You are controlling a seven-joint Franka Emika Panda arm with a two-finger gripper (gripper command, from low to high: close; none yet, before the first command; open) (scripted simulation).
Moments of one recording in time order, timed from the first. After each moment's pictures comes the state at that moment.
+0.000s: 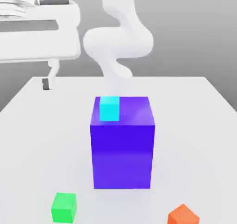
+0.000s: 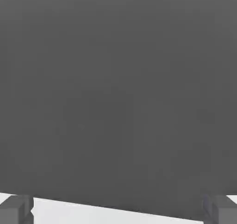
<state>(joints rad) 0.03 -0.05 -0.40 -2.19 0.24 2.43 0.12</state>
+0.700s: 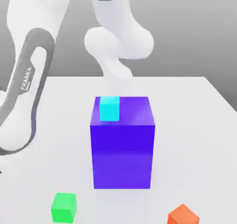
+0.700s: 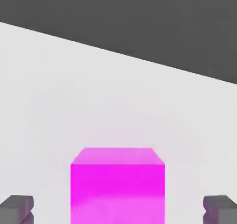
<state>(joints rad) -0.28 0.64 -0.34 -2.07 0.42 2.64 -0.40</state>
